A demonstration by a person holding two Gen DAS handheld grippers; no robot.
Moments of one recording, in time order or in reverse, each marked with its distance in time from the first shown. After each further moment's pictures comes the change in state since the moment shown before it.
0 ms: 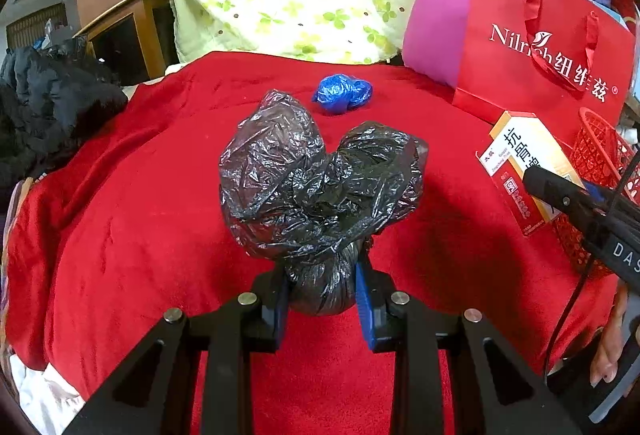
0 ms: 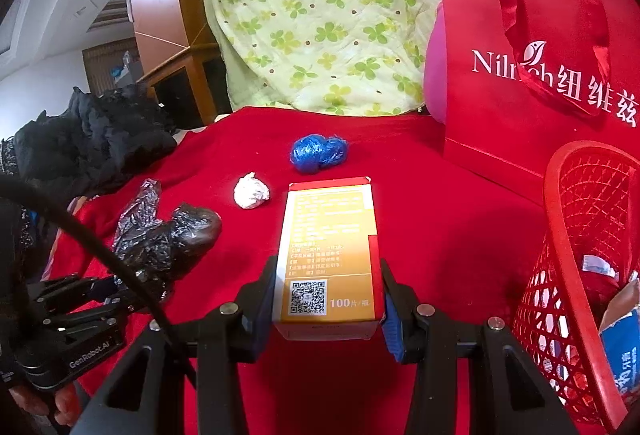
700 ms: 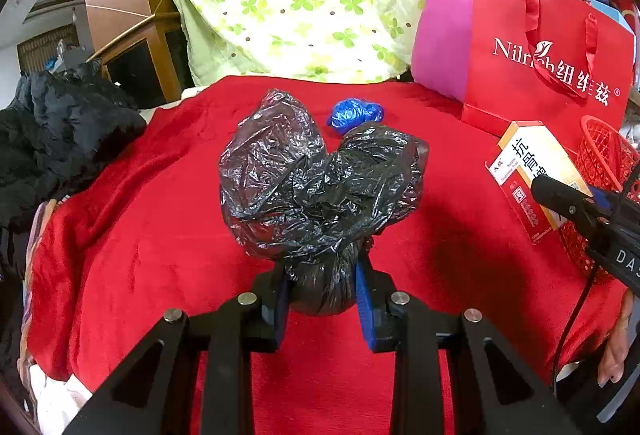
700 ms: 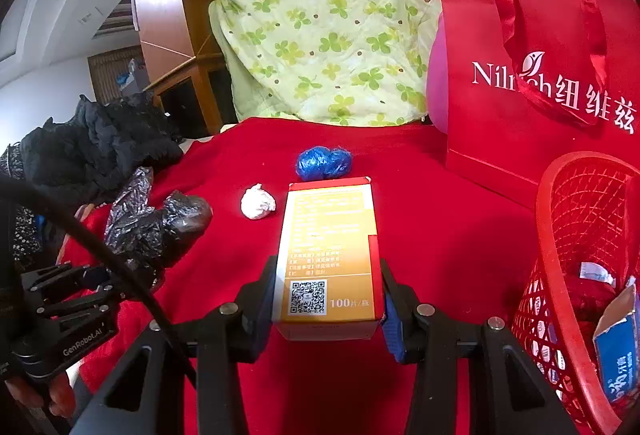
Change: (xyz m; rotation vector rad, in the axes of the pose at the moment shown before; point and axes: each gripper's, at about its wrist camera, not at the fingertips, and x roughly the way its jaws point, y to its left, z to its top) left arm -0.029 -0.009 -0.001 0.026 -0.065 0.075; right arm -0.012 -0.001 0.005 0.000 -0.034 0.024
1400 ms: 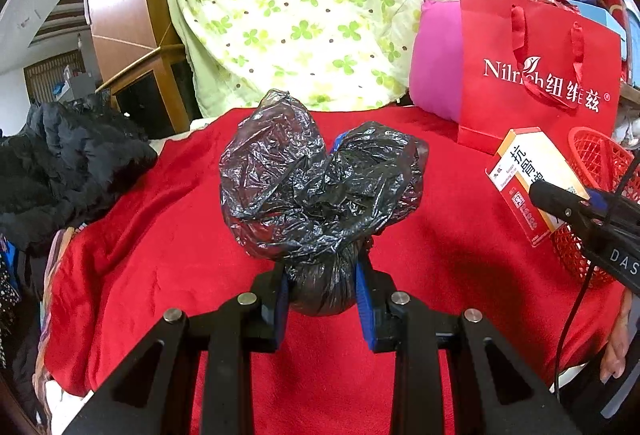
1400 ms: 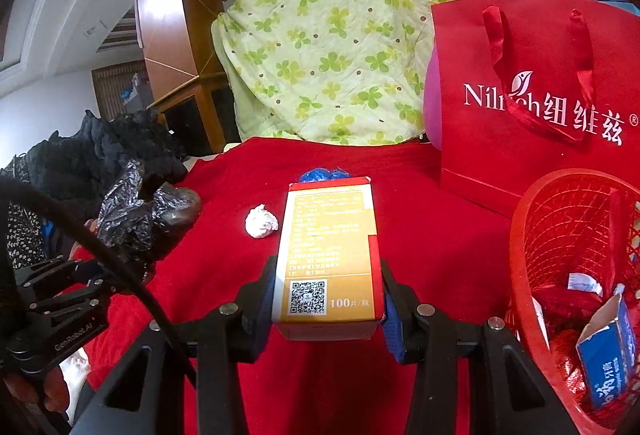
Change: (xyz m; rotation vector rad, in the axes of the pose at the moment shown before) left arm -0.034 -0.005 0.008 0.043 -0.095 0.028; right arm -0.022 -0.006 0.008 0.009 -0.064 0.010
